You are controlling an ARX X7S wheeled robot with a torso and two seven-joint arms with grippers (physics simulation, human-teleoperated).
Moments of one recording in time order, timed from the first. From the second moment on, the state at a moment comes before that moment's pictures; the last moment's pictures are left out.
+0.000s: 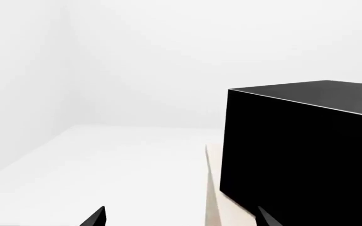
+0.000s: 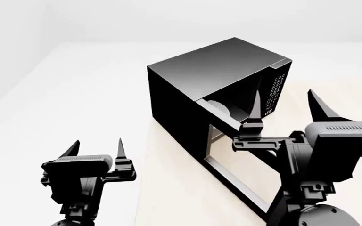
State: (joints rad) left arm -0.09 -0.27 0.14 0.38 -0.31 -0.33 -0.29; right arm 0.29 0.33 -0.14 -0.83 0.29 0.70 0.39
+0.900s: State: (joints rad) left arm -0.02 -0.33 0.06 0.39 -0.34 -0.28 -0.31; right arm 0.32 0.33 -0.20 -0.86 0.35 0.75 0.38
